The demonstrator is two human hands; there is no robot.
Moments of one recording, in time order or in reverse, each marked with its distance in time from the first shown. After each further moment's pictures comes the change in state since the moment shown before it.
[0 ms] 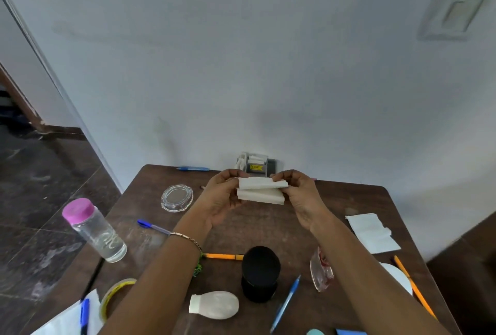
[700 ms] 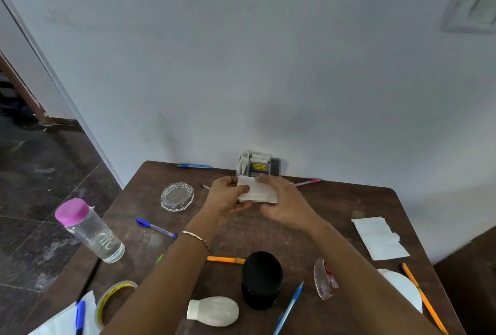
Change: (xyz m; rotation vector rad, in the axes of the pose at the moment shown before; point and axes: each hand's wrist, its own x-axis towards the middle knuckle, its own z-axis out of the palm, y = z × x) left_hand 0.027 -0.014 0.003 0.164 0.245 -0.096; right_hand 0.010 0.013 0.006 -0.908 -0.321 -0.306
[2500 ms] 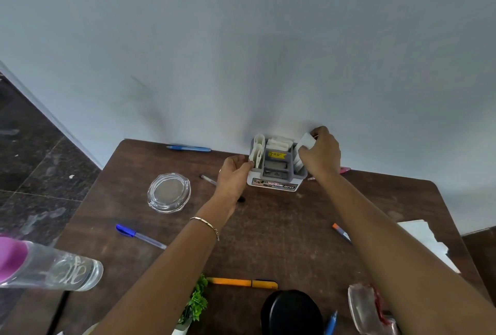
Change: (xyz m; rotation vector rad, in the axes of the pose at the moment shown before) left_hand 0.153 -0.031 -0.018 0.088 0.070 0.027; right_hand 0.171 0.093 0.012 -0.071 0.480 0.454
